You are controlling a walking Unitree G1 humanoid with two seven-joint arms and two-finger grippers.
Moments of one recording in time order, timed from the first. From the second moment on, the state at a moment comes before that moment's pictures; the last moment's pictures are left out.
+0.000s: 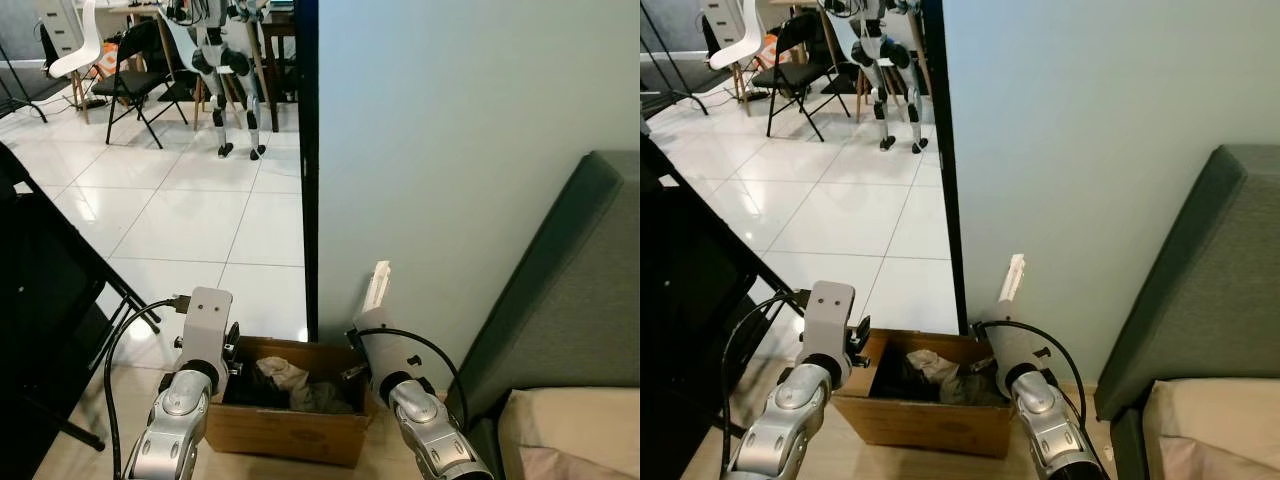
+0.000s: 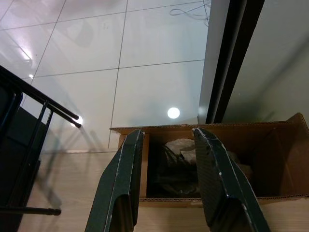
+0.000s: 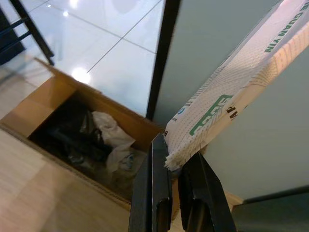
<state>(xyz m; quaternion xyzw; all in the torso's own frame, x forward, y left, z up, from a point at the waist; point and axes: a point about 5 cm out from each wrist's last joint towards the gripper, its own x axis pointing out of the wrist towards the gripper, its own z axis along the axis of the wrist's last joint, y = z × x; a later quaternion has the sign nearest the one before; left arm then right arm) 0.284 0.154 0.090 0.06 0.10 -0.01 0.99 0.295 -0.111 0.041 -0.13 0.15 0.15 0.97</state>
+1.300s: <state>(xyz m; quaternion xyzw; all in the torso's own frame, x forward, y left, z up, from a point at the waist) 0.285 0.159 0.085 0.19 0.12 -0.16 0.96 0.331 -0.110 0.038 -0.26 0.24 0.24 0.90</state>
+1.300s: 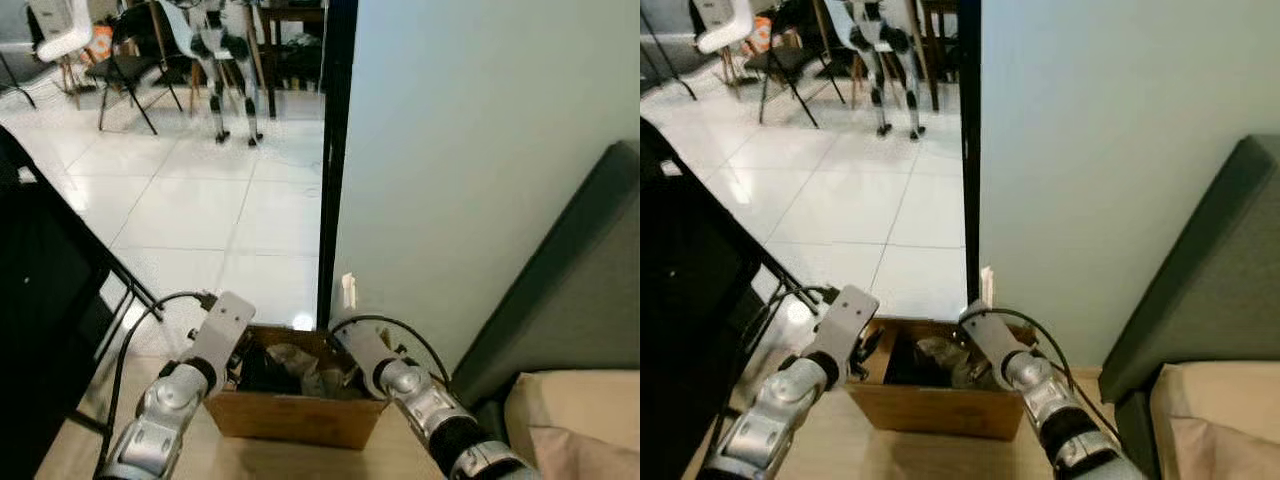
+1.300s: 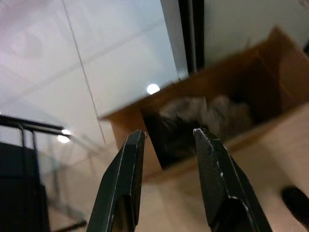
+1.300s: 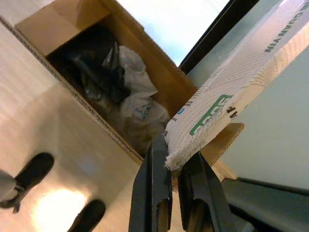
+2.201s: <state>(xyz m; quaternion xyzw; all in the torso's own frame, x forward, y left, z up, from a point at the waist) 0.260 0.160 0.118 0.23 0.03 -0.28 0.93 0.353 -0.087 0.069 -0.31 0.20 0.33 0.87</state>
